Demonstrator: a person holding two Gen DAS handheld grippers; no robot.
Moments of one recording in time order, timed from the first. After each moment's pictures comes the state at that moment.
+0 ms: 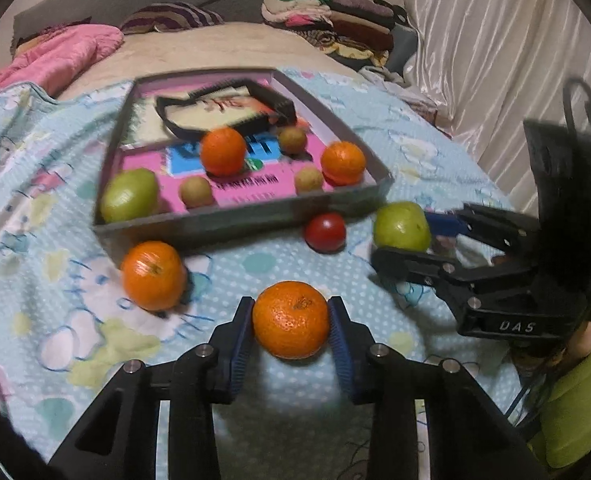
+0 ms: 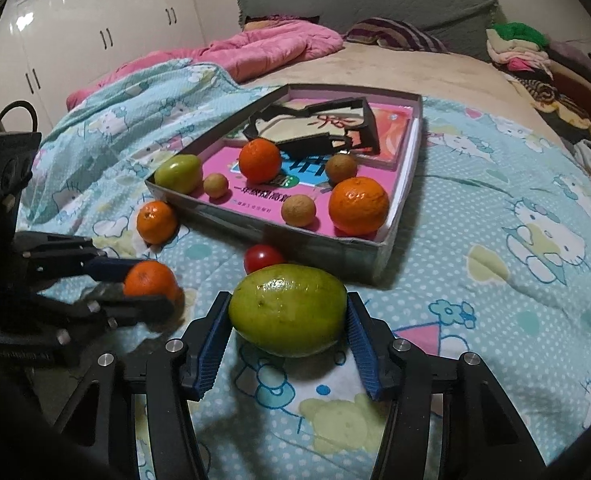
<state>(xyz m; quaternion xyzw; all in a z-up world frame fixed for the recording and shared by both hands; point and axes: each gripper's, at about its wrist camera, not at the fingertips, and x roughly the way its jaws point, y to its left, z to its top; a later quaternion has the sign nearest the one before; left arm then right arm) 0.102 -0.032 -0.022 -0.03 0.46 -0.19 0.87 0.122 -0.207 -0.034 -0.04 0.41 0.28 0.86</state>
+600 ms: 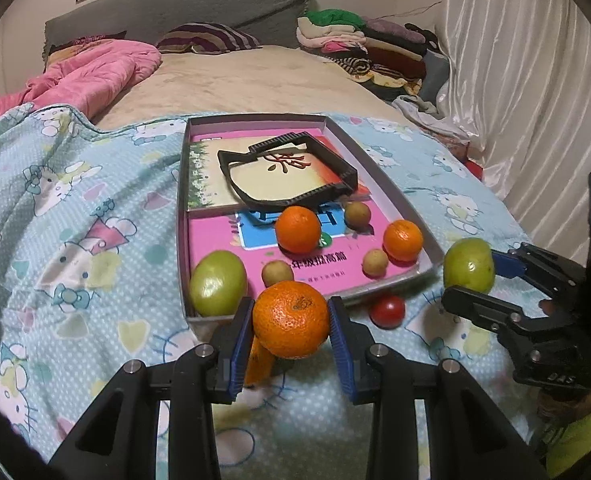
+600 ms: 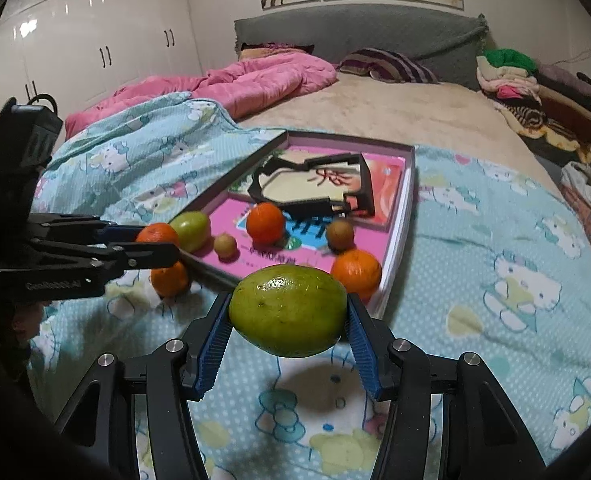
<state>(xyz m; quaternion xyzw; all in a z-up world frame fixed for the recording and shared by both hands) 0.142 0.001 0.009 -0.03 0.44 -0.13 0.89 0.127 -0.196 0.009 -0.04 0.37 0.27 0.89</state>
